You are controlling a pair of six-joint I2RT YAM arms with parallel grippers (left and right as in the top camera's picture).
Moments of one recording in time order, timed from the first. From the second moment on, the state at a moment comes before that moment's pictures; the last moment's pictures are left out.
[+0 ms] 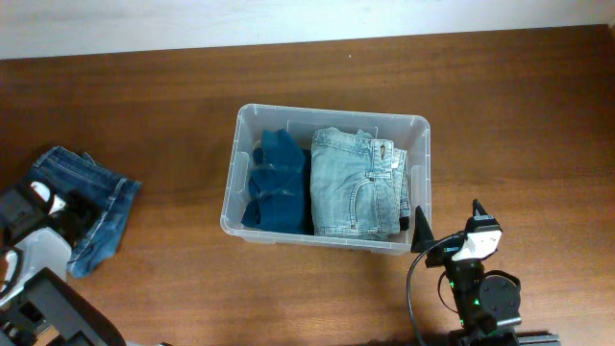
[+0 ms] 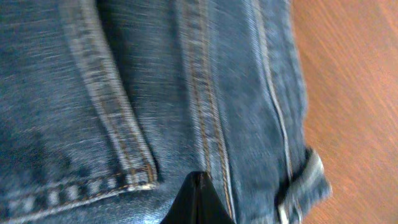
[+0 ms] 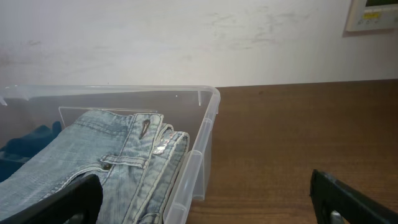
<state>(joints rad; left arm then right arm) 0.65 1.68 0.91 -0.24 0.23 -0.29 0.10 0.01 0.01 -0.07 0.04 0.08</state>
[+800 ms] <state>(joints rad) 0.66 1.49 1.00 -0.63 -0.09 -0.41 0.10 0.01 0.01 -0.07 0.04 0.08</state>
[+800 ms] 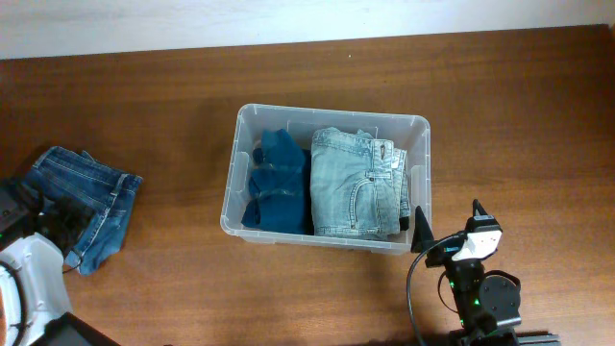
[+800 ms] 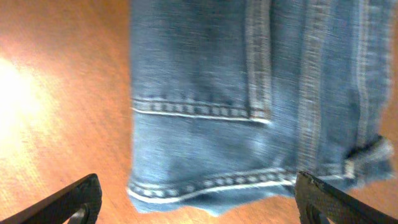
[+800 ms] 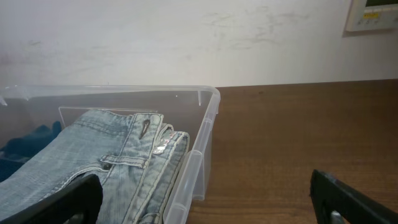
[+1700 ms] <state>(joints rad) 0.73 1.80 1.03 -0.52 0.03 -0.33 0.10 0.01 0.01 -0.07 0.04 0.08</state>
